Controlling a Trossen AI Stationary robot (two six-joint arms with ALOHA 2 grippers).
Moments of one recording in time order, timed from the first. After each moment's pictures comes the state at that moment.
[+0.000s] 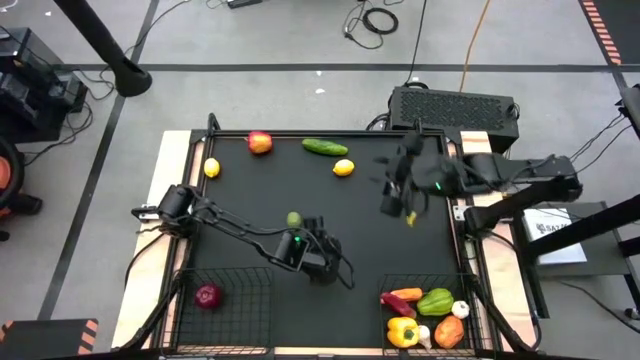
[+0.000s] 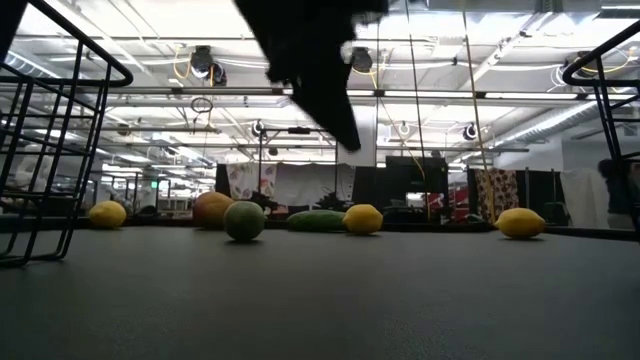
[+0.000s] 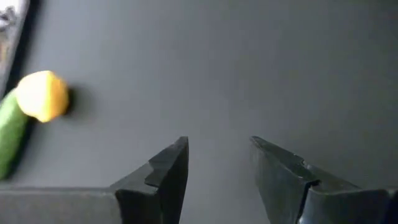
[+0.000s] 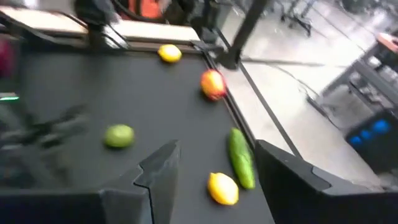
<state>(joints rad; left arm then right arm) -0.32 1.99 1.54 -0.64 -0.51 -0.20 0.11 1.21 1.40 -0.75 0.54 0.02</state>
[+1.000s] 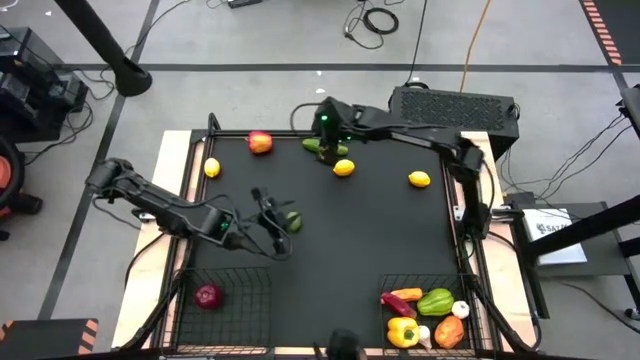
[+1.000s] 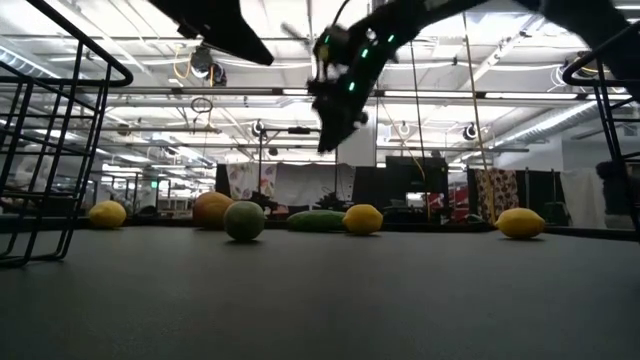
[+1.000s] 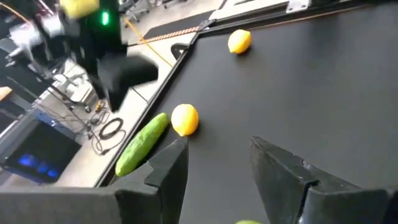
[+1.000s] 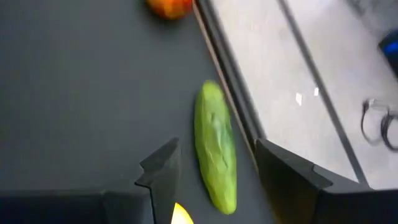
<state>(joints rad) -0.36 1.33 0.91 -0.19 -0.85 -0.05 -0.45 2.04 1.85 -0.73 0.16 -0.20</state>
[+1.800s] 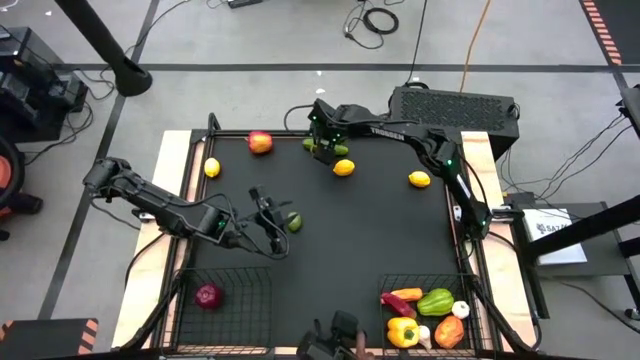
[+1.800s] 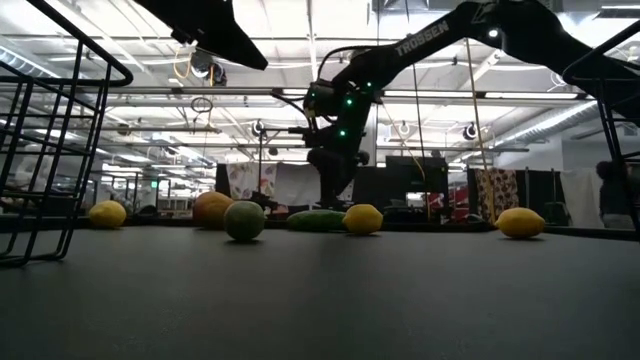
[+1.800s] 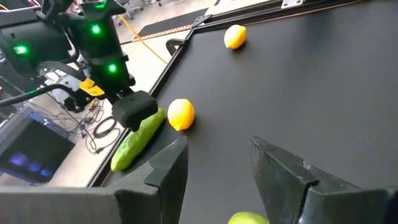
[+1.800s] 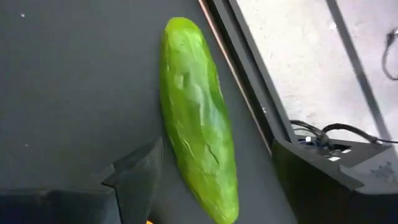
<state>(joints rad) -0.35 1.31 0.87 -0.19 -0.82 -0.06 -0.53 2.29 2.00 -0.85 0.16 -0.12</state>
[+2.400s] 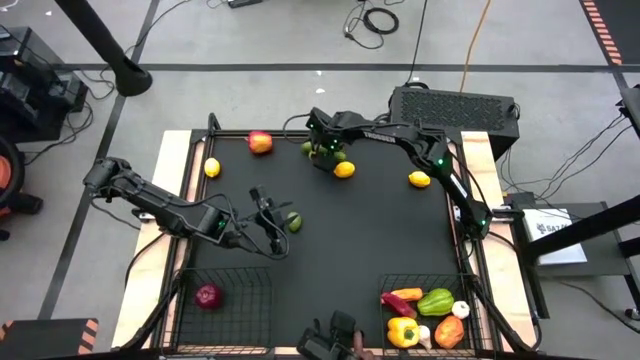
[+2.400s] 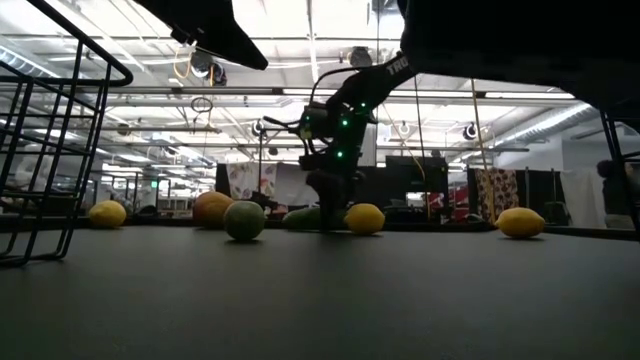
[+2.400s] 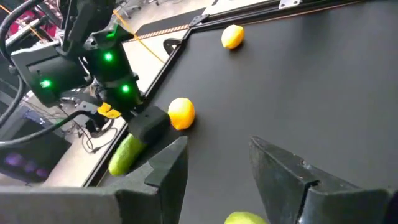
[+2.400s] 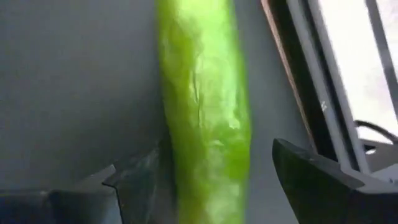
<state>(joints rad) -0.36 1.31 0.87 -0.19 -0.81 -0.07 -0.53 2.37 2.00 -0.84 0.11 -0.16</state>
